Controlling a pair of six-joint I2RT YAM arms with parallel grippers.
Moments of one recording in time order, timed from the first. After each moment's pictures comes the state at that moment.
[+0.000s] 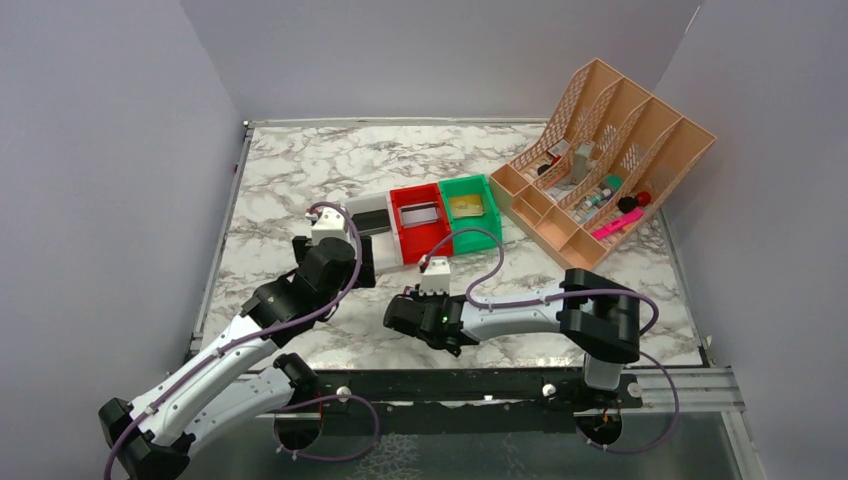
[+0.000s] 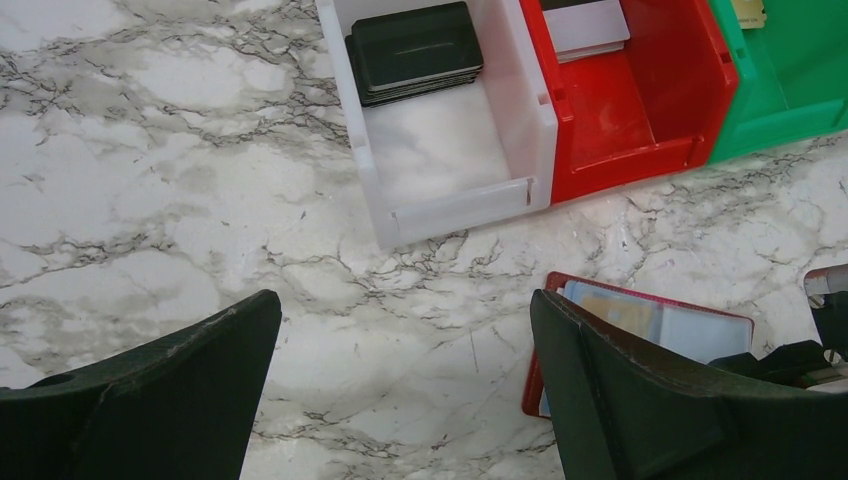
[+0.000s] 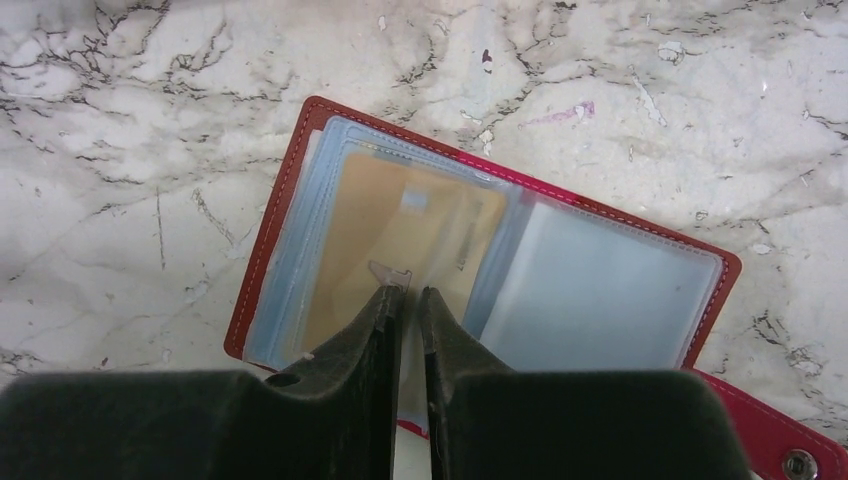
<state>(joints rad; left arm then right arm) -0.76 0.75 0.74 -0.63 -0.54 -0.47 1.32 1.82 1.07 -0.39 0.72 1.12</state>
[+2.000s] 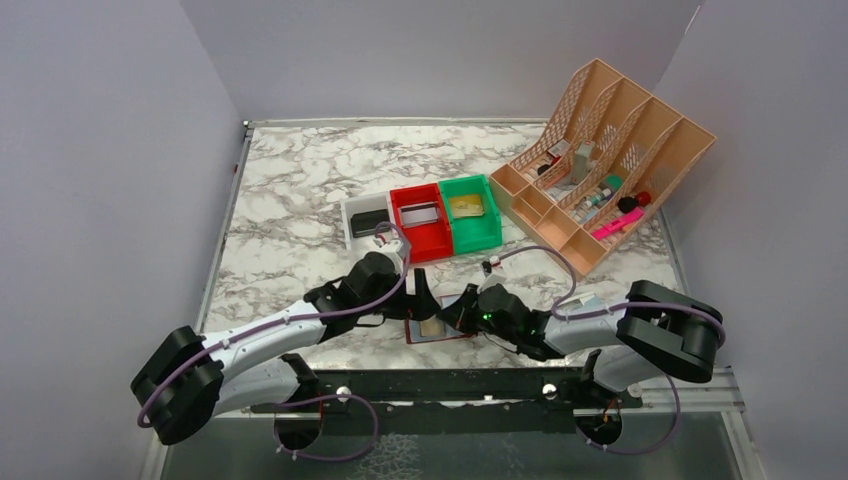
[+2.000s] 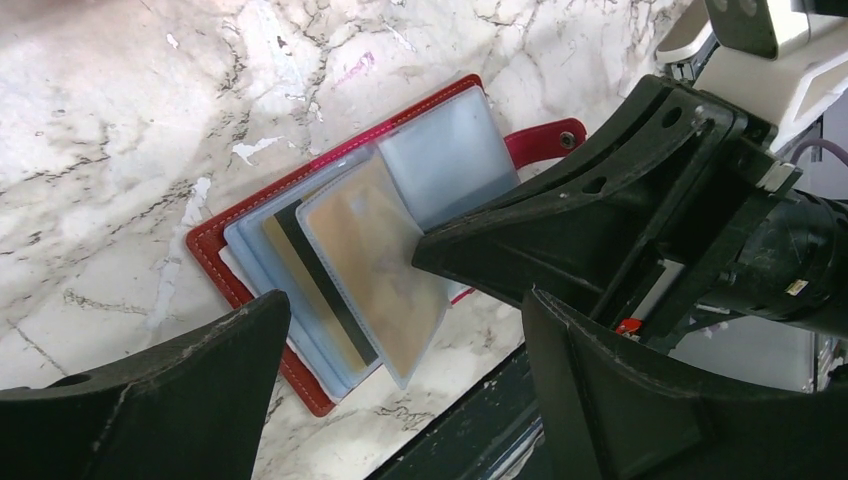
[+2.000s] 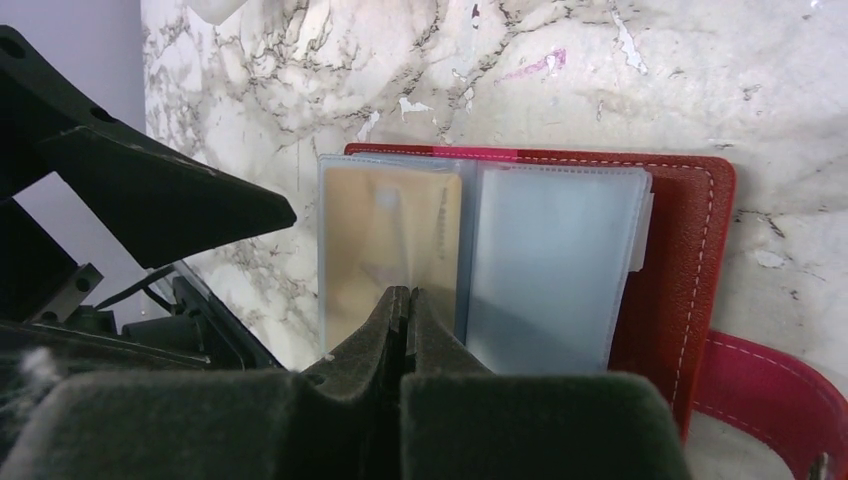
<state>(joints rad) -0.84 1.07 0.47 -0.04 0.14 -0.74 1.08 1.45 0.33 0.61 0.20 1.08</state>
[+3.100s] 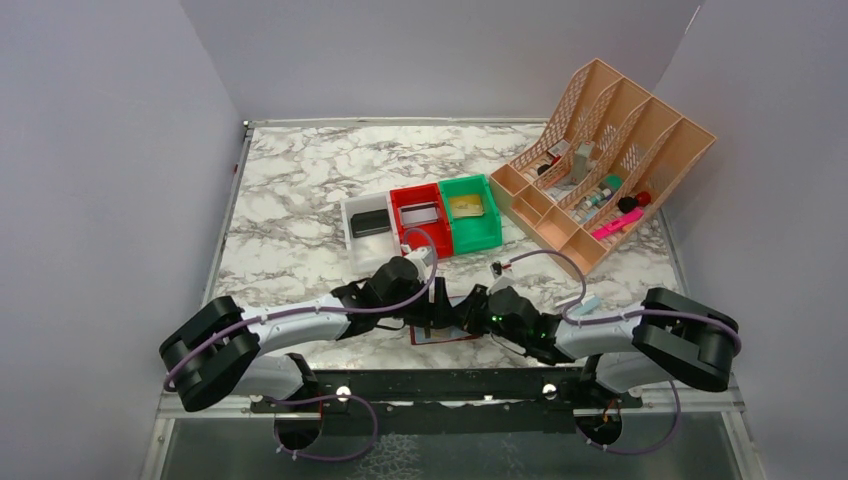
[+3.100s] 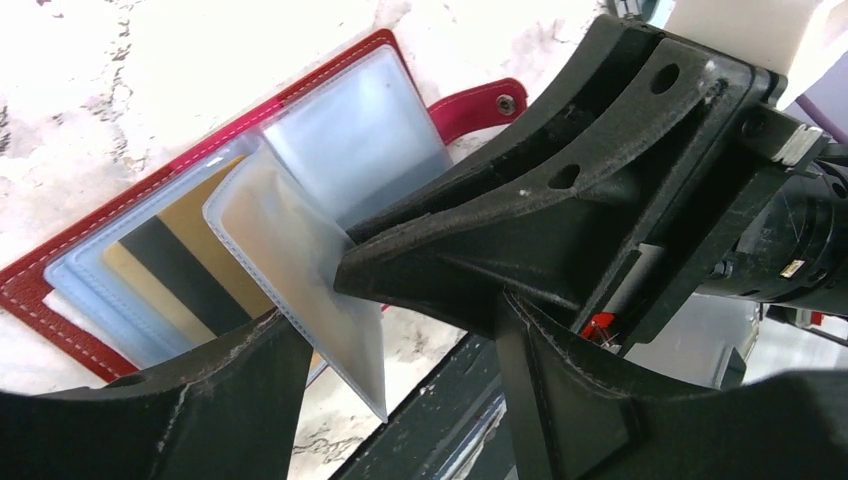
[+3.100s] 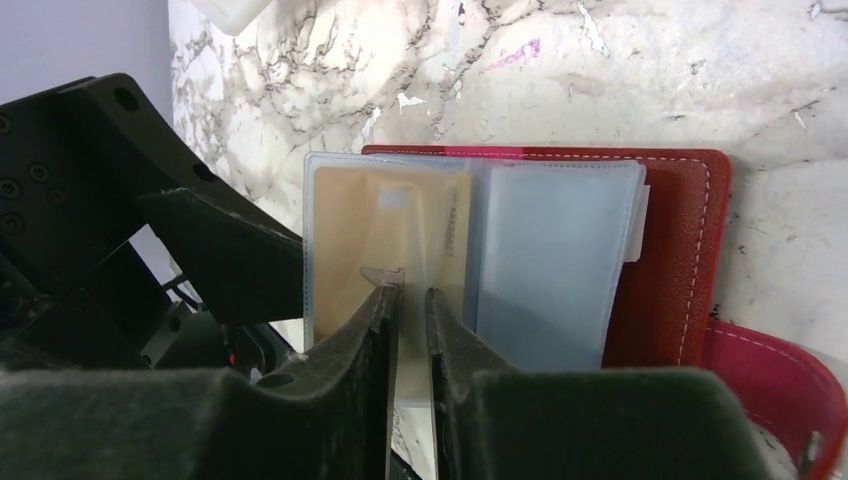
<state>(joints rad) -0.94 1.28 0.50 0.13 0.22 -0.80 1.06 1.38 0.25 0.65 0.19 1.12</state>
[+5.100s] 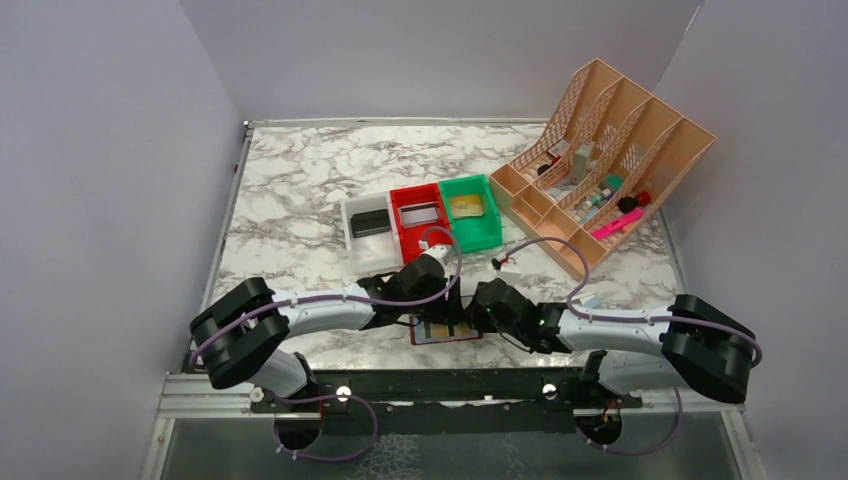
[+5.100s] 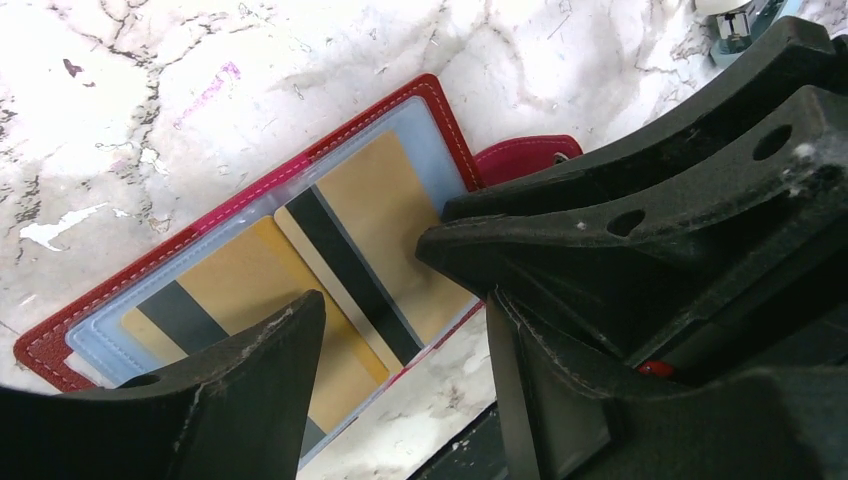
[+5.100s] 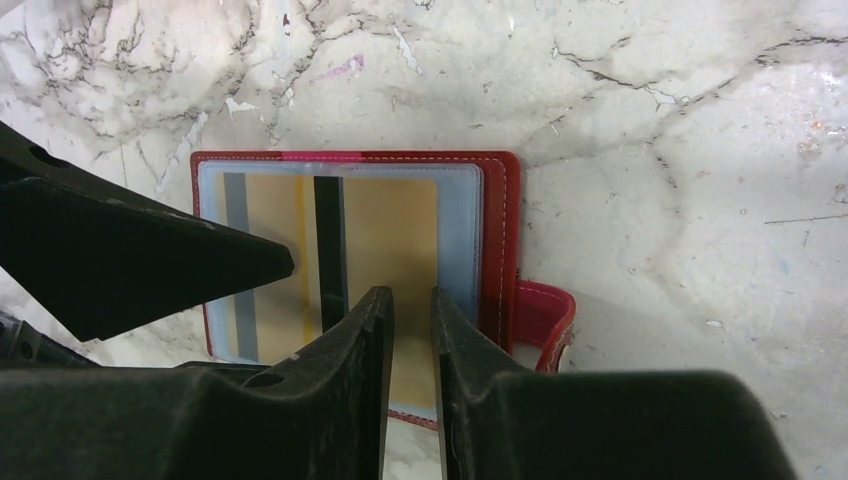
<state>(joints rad) -1.01 1.45 0.66 0.02 0.06 -0.75 1.06 1.25 0.41 0.06 0.32 0.97</state>
